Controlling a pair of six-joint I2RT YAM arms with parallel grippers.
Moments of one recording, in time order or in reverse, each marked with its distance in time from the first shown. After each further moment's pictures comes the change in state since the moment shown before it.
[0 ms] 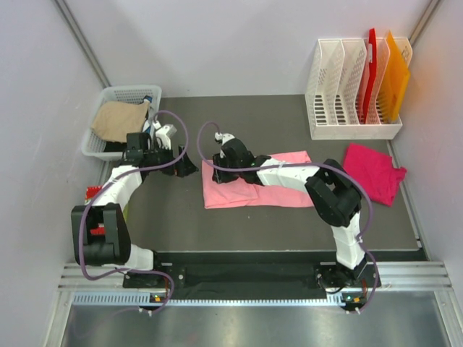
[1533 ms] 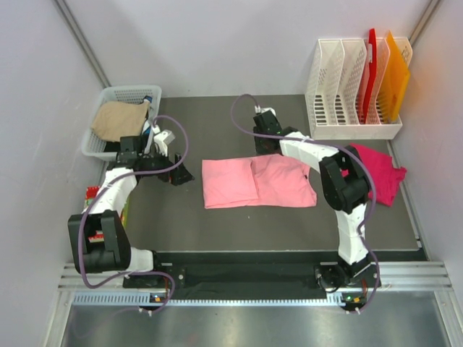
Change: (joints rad) left arm 0.065 -0.052 0.004 -0.185 0.114 0.219; right arm -0.293 0.056 0.175 -0.293 0.250 -0.148
